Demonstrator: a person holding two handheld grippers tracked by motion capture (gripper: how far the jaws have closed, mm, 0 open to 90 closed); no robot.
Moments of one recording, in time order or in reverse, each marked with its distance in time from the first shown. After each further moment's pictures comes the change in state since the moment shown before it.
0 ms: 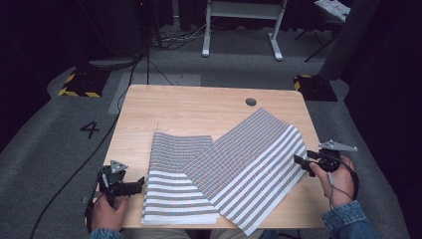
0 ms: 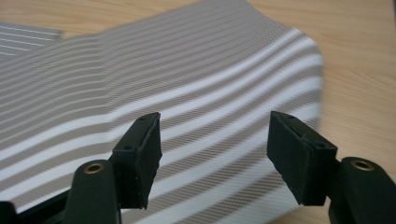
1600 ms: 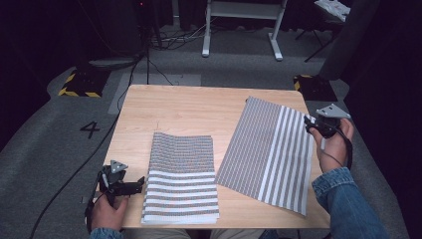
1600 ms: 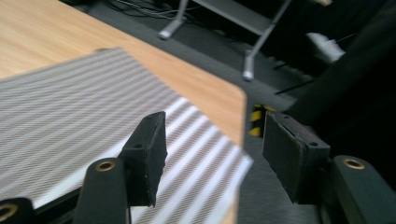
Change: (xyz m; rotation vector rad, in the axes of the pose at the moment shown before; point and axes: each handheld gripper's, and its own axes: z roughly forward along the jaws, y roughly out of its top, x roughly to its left) left arm 0.000 0.000 0.000 0.002 -0.003 0.002; right arm -0.007 0.094 0.013 -0.170 -0.324 -0.310
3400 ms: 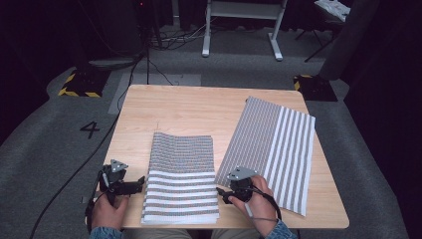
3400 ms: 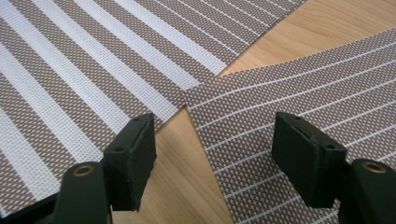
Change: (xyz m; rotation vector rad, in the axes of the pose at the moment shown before) left arm 0.000 0.001 0.001 0.000 0.000 -0.002; right arm 0.273 -0.047 -0.044 0.139 0.629 -0.093
